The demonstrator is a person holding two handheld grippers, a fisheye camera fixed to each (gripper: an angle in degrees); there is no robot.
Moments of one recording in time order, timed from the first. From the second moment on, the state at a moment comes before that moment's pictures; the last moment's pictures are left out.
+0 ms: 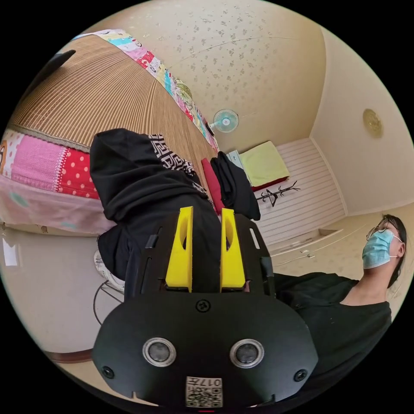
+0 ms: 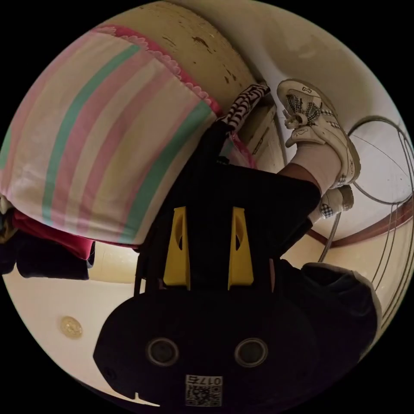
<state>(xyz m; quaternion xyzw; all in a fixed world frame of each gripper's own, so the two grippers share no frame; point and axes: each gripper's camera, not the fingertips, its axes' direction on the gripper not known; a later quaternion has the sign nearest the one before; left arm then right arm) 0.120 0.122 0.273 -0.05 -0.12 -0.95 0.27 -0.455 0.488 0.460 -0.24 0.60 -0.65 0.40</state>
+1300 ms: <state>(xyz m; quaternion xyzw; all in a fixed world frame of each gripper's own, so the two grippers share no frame) 0.129 0.172 0.325 -0.03 -0.15 -0.96 0.23 -0.081 0.158 0.149 -0.33 0.48 -0.64 -0.50</state>
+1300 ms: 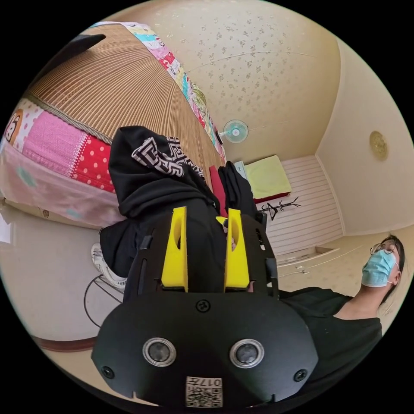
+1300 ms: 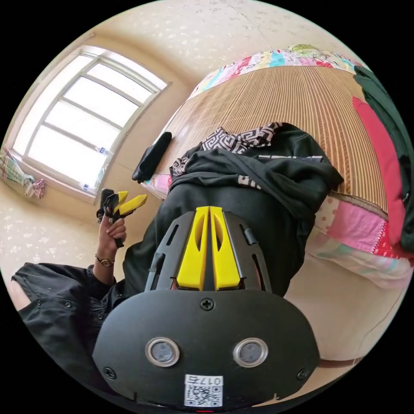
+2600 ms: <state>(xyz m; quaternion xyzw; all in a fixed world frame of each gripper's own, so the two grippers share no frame) 0.247 0.209 0.251 0.05 -0.16 -0.95 0.26 -0.070 0.186 0.157 -0.34 0.43 -0.66 -0.52</state>
